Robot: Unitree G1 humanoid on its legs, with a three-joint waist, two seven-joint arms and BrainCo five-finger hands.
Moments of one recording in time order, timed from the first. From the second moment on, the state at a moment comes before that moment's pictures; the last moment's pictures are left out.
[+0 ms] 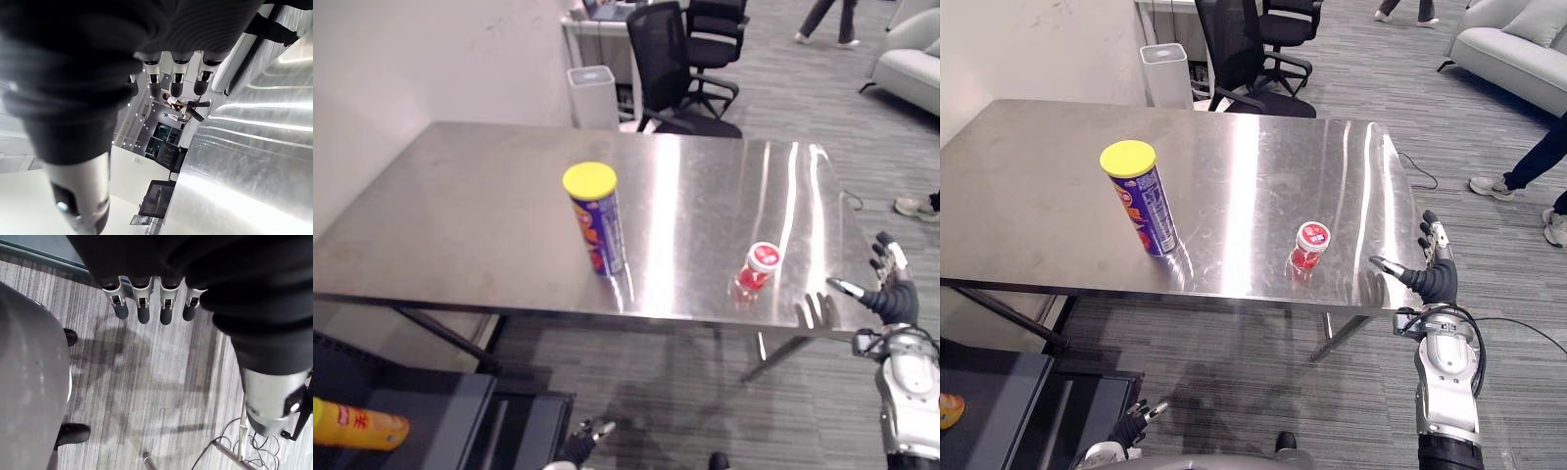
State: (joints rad) left arm 0.08 0.10 0.01 1.09 -0.11 -0.17 -0.04; right arm 0.05 -0.33 -0.34 -0.02 0.05 -0.17 0.00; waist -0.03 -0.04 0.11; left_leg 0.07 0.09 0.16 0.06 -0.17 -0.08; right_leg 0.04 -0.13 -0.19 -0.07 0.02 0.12
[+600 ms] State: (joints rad) left arm 0.08 0.12 0.01 1.04 -0.16 -0.17 -0.04; right arm 0.00 -0.43 -0.22 -0.02 0.05 -0.18 0.03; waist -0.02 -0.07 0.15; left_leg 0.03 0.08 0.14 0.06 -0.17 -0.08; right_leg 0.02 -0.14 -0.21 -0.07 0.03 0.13
